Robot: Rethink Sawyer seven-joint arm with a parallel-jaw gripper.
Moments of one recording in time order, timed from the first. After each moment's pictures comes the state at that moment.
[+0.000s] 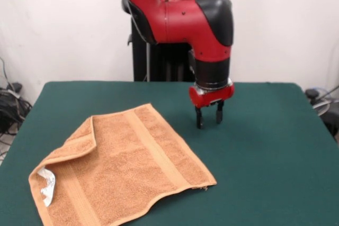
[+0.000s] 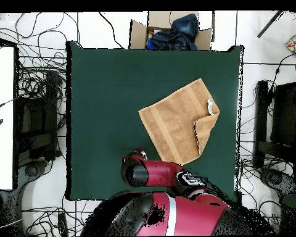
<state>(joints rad) -0.32 -0.43 0.11 2.02 -0.23 -0.04 1.22</state>
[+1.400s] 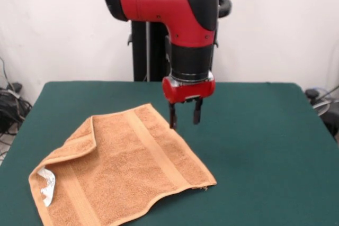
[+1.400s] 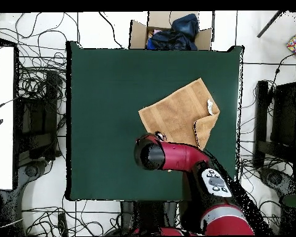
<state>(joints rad) -0.37 -0.60 0.11 1.90 -0.23 0.18 1.22</state>
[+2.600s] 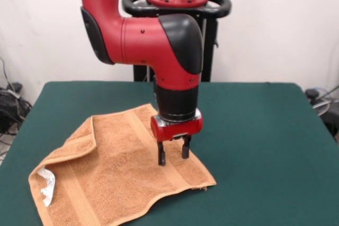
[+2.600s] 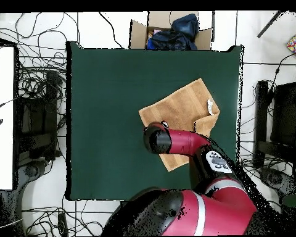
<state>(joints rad) -0.41 -0.41 0.12 1.70 -0.27 0.17 1.22</state>
